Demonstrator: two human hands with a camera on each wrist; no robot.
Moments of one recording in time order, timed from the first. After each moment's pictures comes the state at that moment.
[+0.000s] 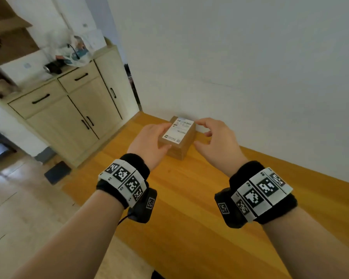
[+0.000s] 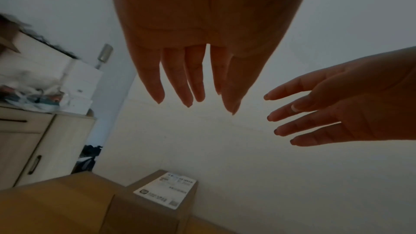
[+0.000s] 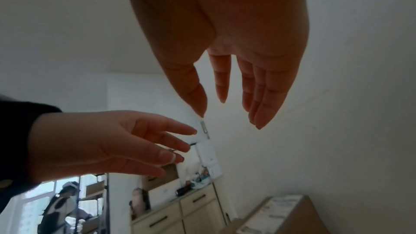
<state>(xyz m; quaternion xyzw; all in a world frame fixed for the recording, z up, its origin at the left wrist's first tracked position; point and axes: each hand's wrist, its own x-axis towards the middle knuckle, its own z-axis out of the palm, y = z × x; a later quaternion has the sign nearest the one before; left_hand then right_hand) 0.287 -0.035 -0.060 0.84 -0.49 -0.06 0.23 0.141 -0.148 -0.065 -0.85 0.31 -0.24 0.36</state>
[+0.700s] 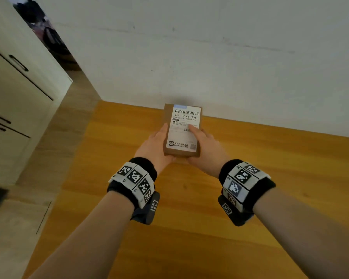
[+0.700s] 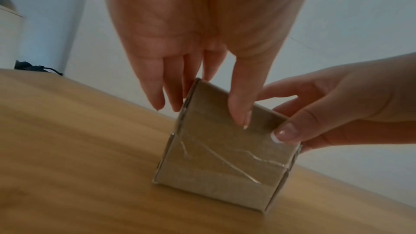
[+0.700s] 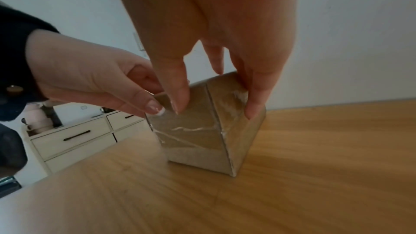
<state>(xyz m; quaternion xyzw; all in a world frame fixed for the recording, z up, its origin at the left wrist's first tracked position) 0.459 -0.148 -0.195 0.78 -0.53 -0.32 0.10 0.309 -0.201 -0.189 -0.78 0.51 0.01 0.36</state>
